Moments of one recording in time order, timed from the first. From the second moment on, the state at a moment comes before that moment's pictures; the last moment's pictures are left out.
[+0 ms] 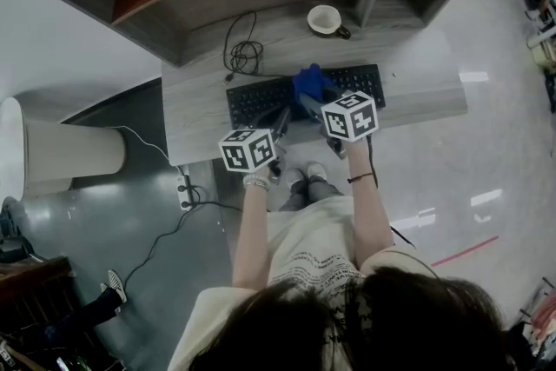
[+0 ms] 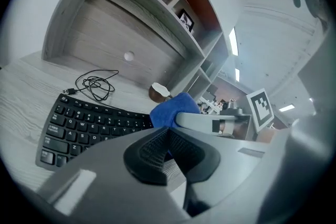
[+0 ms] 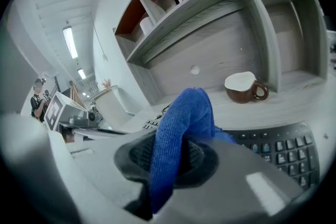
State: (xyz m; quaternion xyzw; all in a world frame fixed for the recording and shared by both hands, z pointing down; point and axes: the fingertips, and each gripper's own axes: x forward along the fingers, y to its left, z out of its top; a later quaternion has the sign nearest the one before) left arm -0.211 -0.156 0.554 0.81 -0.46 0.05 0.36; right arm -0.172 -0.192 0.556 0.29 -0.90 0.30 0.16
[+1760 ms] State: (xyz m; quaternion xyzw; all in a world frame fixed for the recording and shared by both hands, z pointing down) left arm -0.331 -0.123 0.559 0.79 -0.48 0.04 0.37; right arm -0.286 -0.174 0.562 0.27 -0.89 0.31 0.18
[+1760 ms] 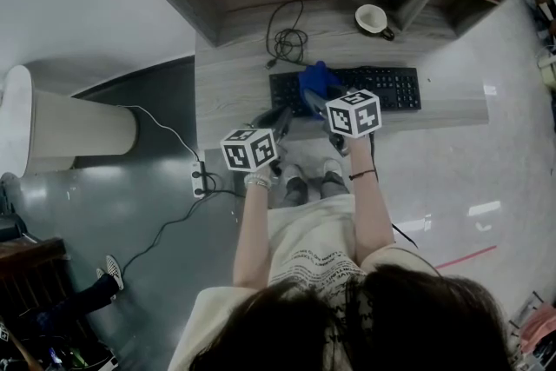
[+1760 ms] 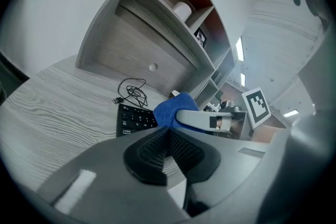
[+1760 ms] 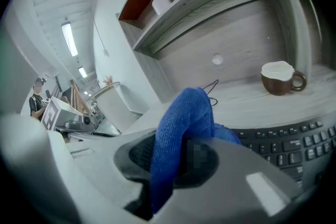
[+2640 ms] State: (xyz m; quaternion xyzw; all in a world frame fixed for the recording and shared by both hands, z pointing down) left arm -0.380 -0.112 0.558 0.79 -0.49 0.04 0.37; right arm -0.341 -0.163 0.561 0.26 -0.90 0.31 0.17
